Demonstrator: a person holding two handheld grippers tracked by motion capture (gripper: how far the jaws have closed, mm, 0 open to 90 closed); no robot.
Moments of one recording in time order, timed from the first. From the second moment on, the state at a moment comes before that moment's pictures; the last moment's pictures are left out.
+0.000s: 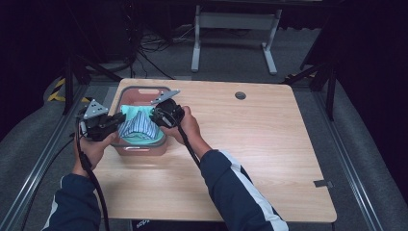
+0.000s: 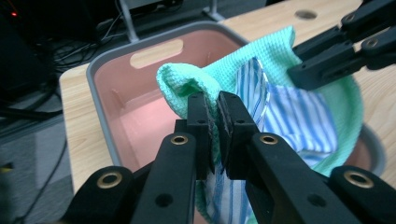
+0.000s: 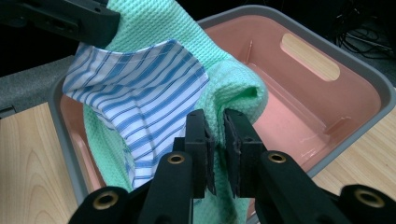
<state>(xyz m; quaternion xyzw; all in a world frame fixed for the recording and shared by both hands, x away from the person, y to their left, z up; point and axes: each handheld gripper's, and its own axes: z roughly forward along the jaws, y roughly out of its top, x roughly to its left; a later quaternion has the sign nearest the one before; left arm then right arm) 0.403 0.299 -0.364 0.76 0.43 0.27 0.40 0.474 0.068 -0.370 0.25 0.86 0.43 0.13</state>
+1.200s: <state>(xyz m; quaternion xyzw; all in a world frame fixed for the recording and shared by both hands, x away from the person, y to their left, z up) 0.394 0.286 -0.360 0.77 0.41 0.29 0.40 0.464 0.062 -0.370 0.21 0.88 0.40 0.16</state>
